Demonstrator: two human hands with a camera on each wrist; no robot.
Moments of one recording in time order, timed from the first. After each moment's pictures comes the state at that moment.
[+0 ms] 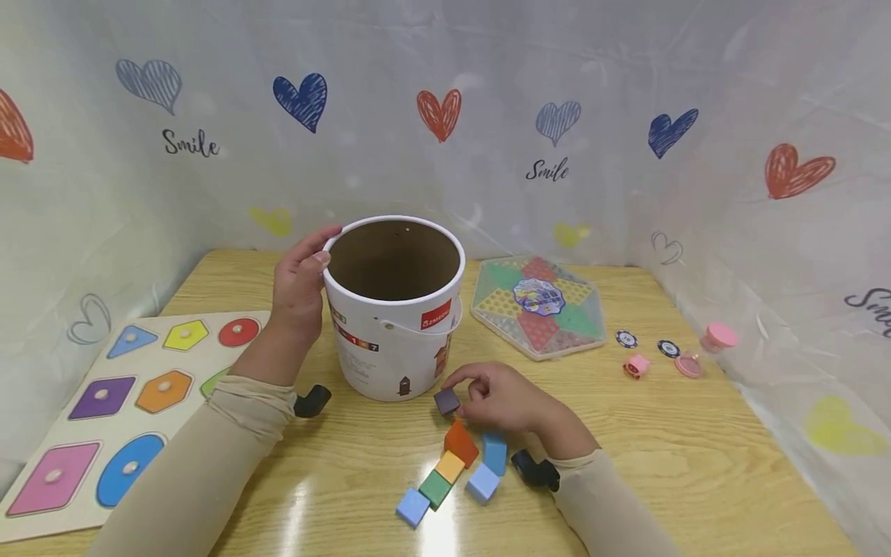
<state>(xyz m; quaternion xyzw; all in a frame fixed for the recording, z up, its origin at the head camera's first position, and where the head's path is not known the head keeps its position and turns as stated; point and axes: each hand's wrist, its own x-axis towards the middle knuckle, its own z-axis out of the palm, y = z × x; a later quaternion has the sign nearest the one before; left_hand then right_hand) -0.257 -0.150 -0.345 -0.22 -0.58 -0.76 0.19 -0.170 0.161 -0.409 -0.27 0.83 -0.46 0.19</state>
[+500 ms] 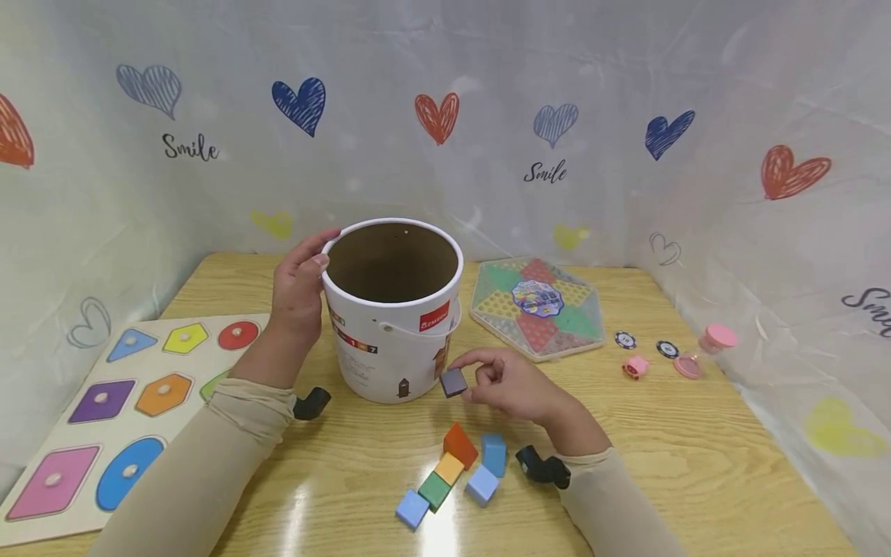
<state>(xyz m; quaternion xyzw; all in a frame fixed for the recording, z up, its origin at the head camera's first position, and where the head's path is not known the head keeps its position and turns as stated) -0.254 -0.149 -0.344 -0.22 -0.59 -0.76 0.19 -0.169 0.173 -0.388 -0.26 0.74 -0.58 0.19</state>
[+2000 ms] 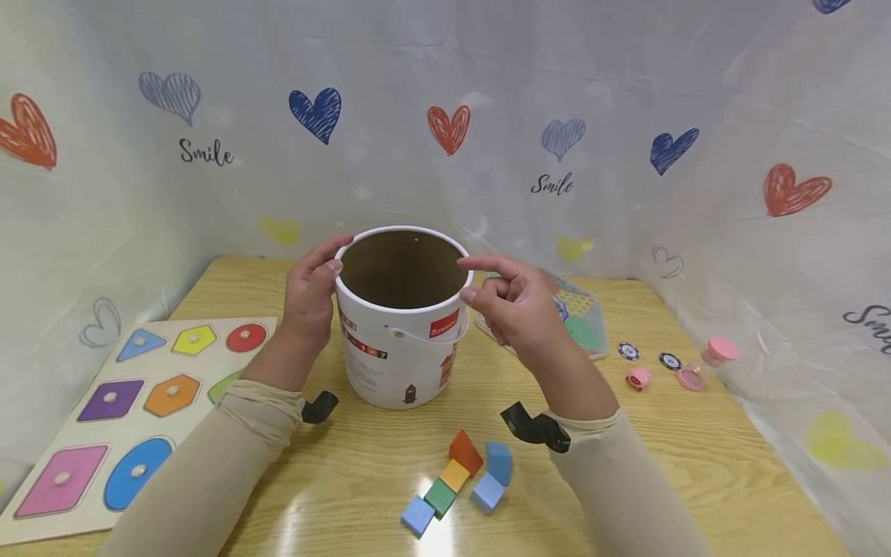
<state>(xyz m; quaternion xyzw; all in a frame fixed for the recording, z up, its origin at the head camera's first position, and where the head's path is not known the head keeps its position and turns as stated) -0.252 -0.151 -0.343 -0.21 -0.59 -0.76 0.18 -0.176 0.127 -0.275 -0.29 0.66 -0.70 -0.02</state>
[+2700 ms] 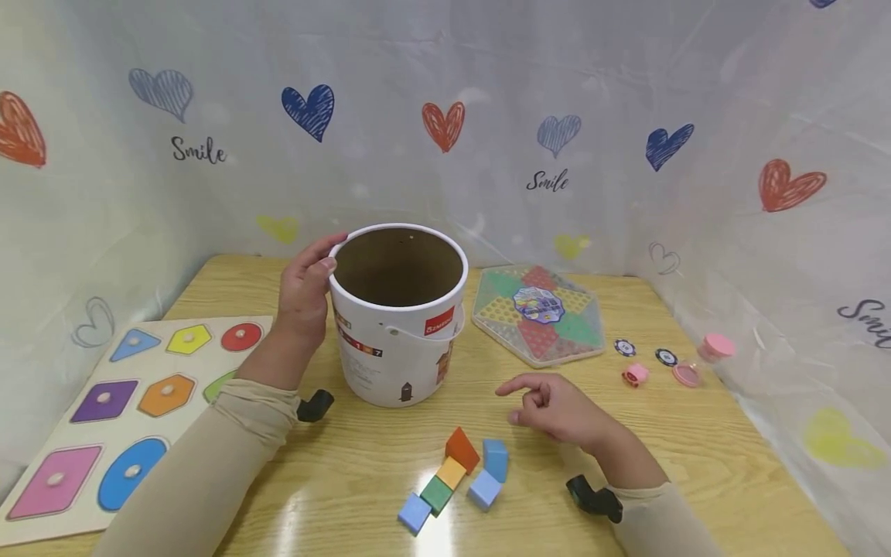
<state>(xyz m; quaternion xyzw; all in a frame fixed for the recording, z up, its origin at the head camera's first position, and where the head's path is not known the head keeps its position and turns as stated) -0.249 -0.150 -0.338 -0.19 -0.59 -0.76 0.17 -0.142 0.226 -0.395 -0.22 0.77 -0.57 0.21</state>
